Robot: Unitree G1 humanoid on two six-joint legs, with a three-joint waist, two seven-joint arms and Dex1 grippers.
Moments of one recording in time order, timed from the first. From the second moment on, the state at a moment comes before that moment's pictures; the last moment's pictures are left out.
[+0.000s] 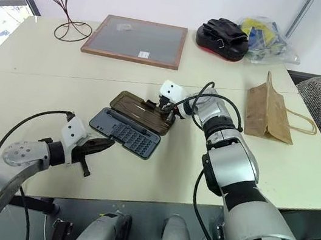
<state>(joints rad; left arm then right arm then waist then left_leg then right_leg) 0.00 0.63 -0.01 -0.40 -0.33 0.45 -0.71 -1.23 -0.20 0.29 1.29 -0.34 -0.03 0.99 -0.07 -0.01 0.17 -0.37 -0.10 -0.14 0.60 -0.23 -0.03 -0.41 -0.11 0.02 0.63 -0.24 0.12</state>
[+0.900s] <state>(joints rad) -0.47 0.61 0.26 0.14 -0.44 0.45 -0.63 -0.90 -0.40 0.37 0.35 -0.41 -0.13 0.89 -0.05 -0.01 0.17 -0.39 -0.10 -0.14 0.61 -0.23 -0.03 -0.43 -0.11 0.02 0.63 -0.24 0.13</state>
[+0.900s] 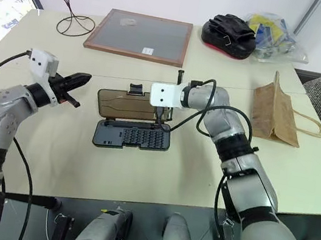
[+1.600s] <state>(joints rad) -0.57 0.53 0.09 0.53 -0.33 0.31 -0.88 -0.83 -0.41 0.38 0.14 -0.41 0.00 0.87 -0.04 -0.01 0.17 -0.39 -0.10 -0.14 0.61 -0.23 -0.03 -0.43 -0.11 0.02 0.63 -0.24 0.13</state>
